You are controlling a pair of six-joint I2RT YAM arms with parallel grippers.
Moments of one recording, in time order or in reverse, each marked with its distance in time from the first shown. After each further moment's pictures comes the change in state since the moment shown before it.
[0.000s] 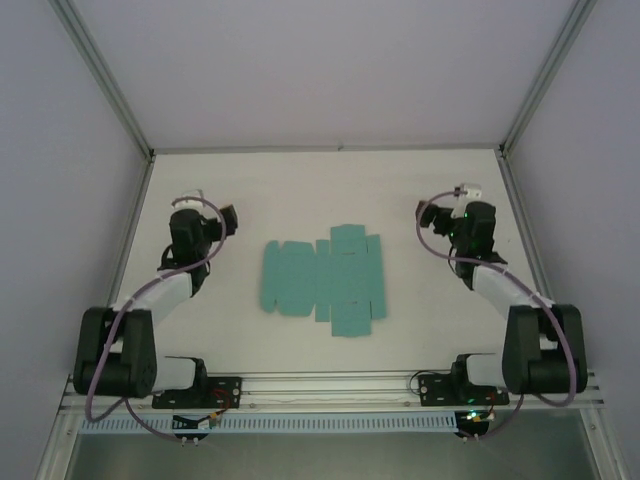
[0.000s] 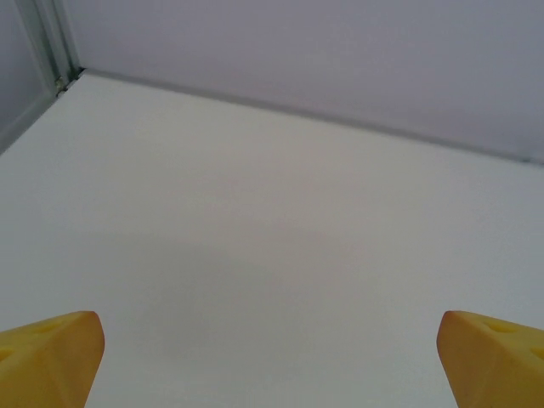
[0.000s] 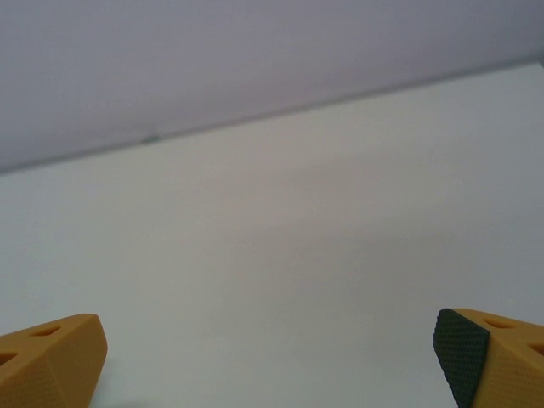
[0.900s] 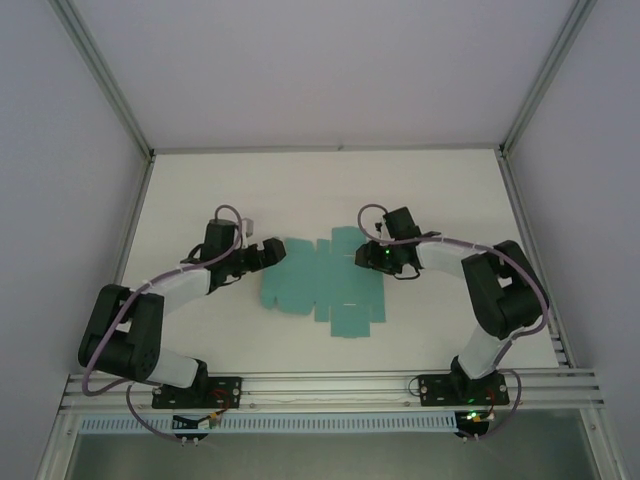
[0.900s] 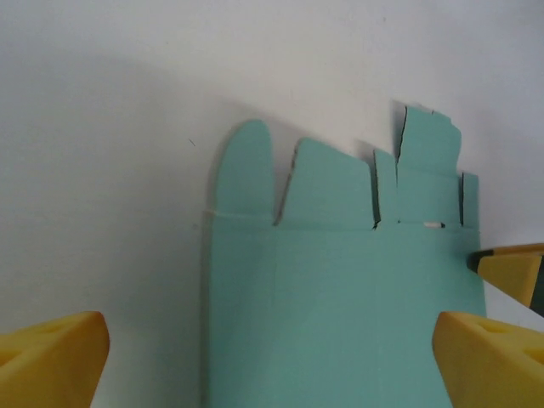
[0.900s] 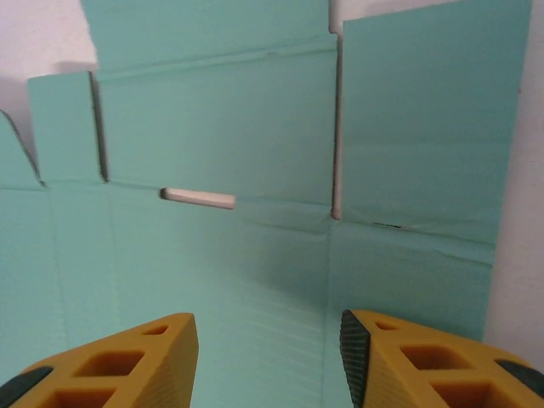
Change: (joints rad) left arm -0.178 0.146 -0.010 -0.277 0.532 -0.331; right arm 0.377 0.416 0.202 -0.472 -0.242 0.333
